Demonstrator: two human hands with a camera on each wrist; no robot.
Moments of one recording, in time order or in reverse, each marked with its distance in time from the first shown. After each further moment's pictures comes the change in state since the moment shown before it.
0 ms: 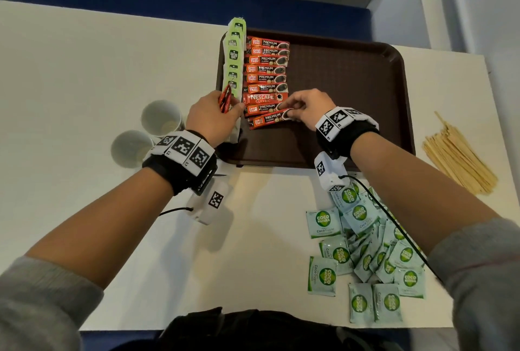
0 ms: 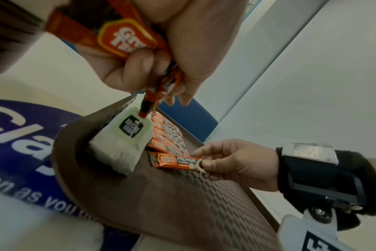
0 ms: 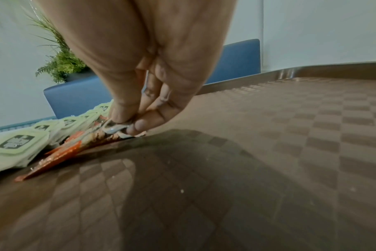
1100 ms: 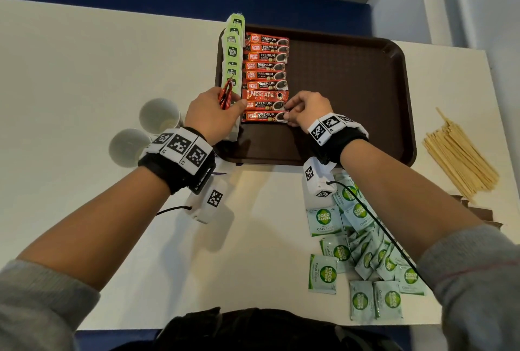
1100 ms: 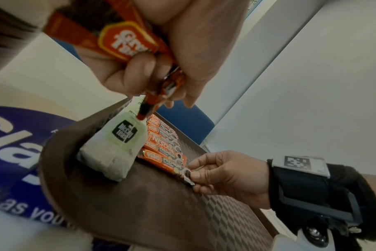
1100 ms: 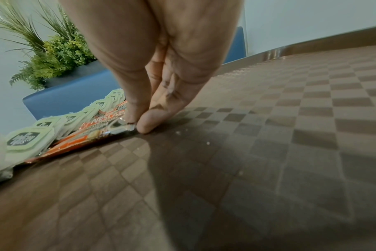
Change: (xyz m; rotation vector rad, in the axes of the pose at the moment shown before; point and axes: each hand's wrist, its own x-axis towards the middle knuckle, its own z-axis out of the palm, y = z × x) left_hand 0.000 0.002 -0.002 -0.034 -0.010 0.011; right_hand -0.004 -0.001 0.019 0.255 0.139 0.191
